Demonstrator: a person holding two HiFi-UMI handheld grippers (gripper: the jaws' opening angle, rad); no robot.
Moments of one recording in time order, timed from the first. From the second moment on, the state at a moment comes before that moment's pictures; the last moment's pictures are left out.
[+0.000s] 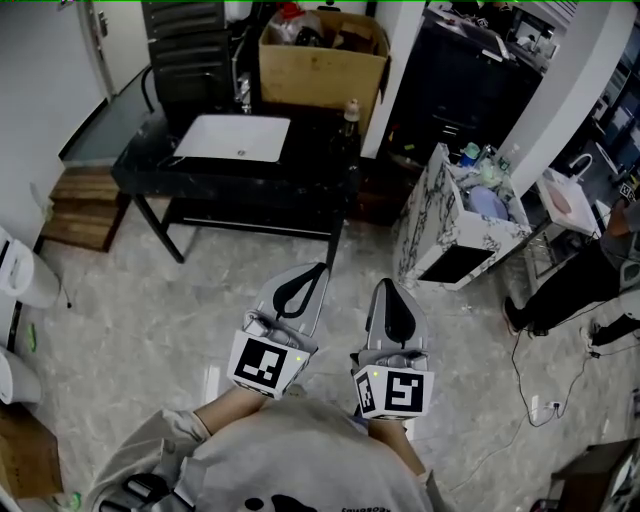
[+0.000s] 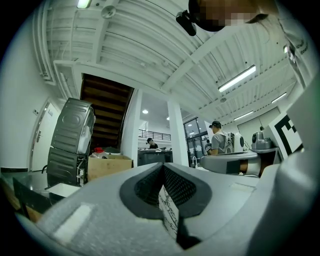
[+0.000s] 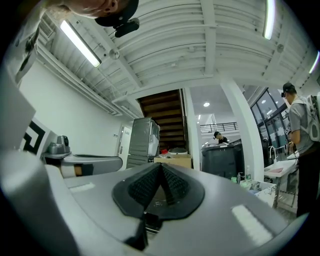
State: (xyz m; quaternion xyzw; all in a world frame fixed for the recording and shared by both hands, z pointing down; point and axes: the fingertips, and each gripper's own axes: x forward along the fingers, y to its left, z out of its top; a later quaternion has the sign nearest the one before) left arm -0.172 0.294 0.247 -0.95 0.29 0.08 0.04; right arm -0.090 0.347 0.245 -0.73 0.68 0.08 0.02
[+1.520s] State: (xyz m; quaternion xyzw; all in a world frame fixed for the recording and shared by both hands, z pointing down) left arm -0.059 0.121 0.256 -0.94 0.32 0.08 0.02; right arm 0.024 0.157 0.251 -0.69 0.72 0.06 0.02
